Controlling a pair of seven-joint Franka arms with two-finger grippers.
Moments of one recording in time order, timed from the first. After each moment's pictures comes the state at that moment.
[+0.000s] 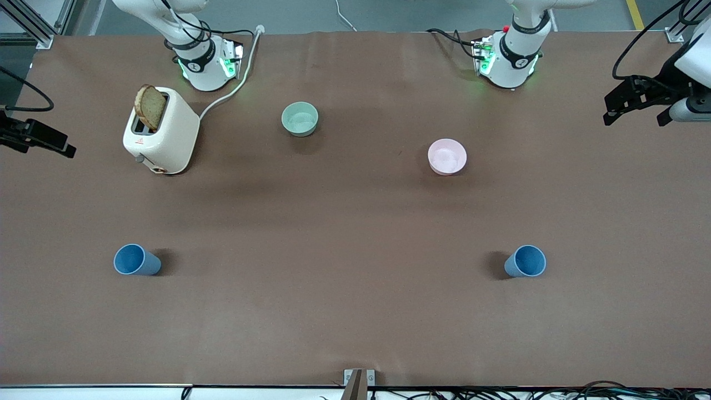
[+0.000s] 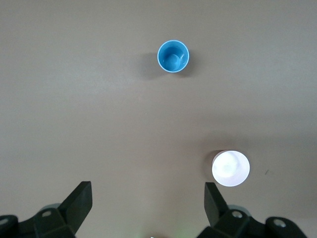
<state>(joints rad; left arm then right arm) -0.03 -0.11 -0.06 -1.62 0.01 1.53 -0.04 0.02 0.06 -0.11 -1.46 0.05 1.46 0.07</state>
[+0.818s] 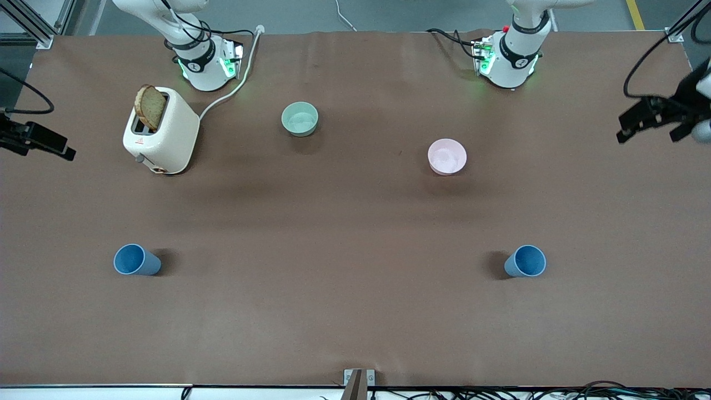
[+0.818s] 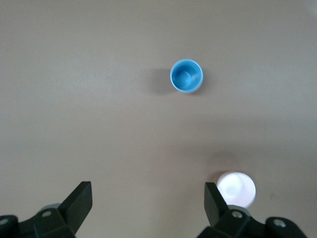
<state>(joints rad) 0.01 0.00 -0.04 -1.58 0.01 1.63 -0.06 0.02 0.08 -0.11 -1.47 0.05 1.53 0.04</state>
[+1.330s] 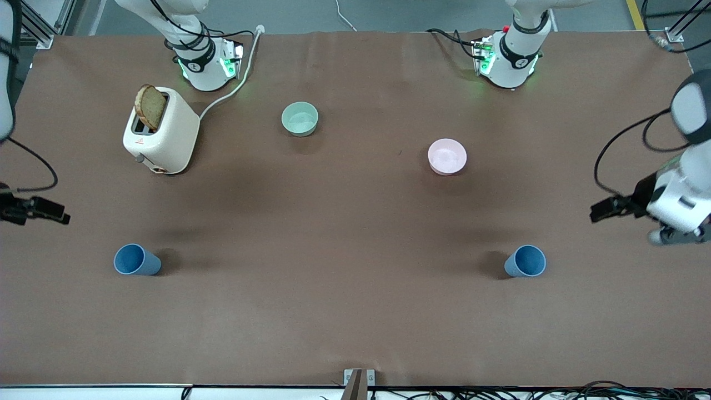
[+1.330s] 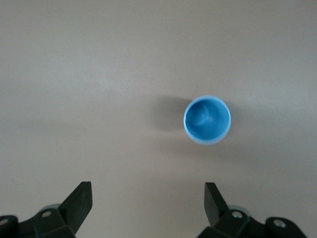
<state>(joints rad) 0.03 0.31 -0.04 -1.61 0.01 1.95 -0.15 -0.13 0.36 -0.12 -1.51 0.05 1.90 -0.25</state>
